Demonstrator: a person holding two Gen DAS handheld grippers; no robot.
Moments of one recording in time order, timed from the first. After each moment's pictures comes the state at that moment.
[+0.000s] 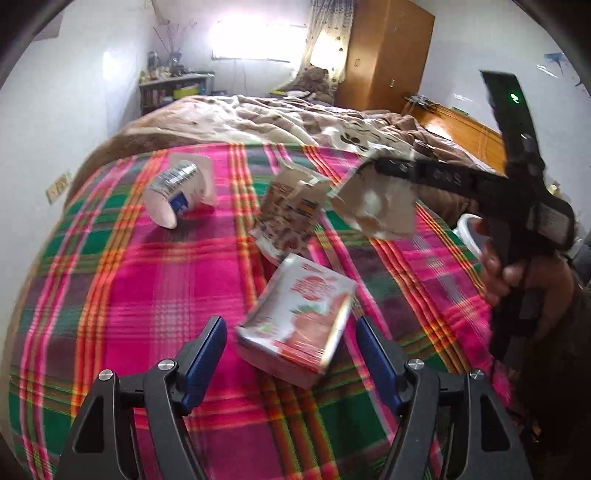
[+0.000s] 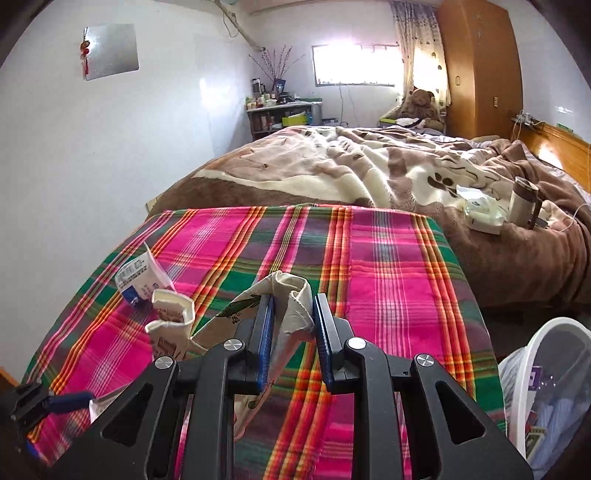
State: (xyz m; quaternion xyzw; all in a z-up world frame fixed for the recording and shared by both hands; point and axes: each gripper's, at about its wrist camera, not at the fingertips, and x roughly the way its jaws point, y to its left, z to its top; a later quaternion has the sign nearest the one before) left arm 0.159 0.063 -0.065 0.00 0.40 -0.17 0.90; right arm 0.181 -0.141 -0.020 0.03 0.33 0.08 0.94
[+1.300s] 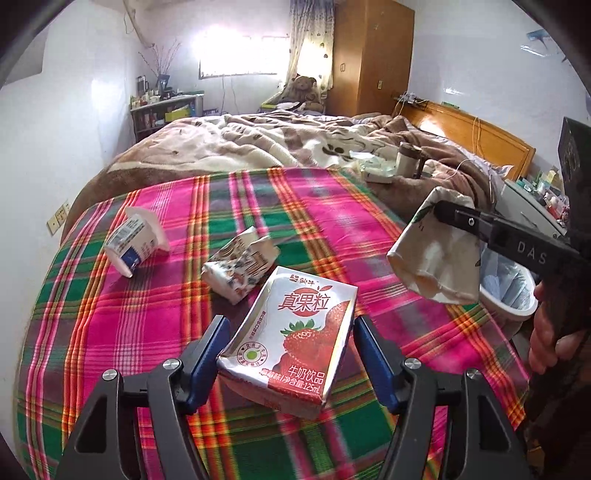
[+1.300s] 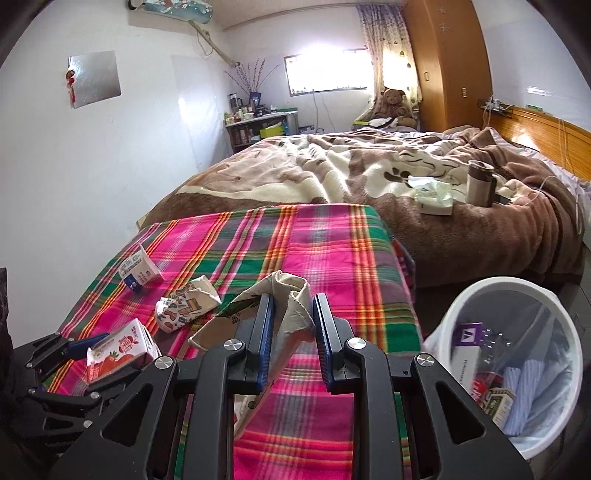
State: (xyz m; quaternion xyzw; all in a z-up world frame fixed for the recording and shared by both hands) left arm 0.154 -0.015 -0.034 0.04 0.37 -0.18 0.91; right arm 0.113 -0.222 -0.002 0.06 0.31 0.05 0.95
